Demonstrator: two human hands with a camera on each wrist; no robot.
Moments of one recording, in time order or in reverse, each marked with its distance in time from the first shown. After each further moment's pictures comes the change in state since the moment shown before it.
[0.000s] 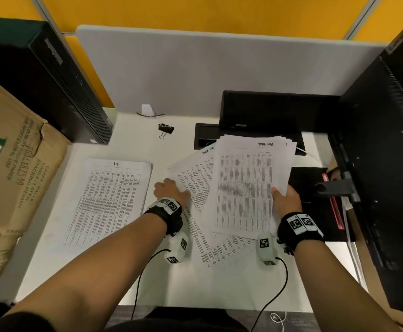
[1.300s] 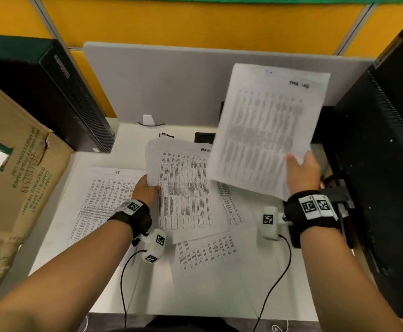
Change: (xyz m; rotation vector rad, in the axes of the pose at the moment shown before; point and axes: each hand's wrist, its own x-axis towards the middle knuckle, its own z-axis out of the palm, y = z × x) left_hand 0.002 -0.028 -0.071 -0.664 -0.057 0.033; right_hand -0.014 -0.109 -0.018 0.092 0.214 -0.379
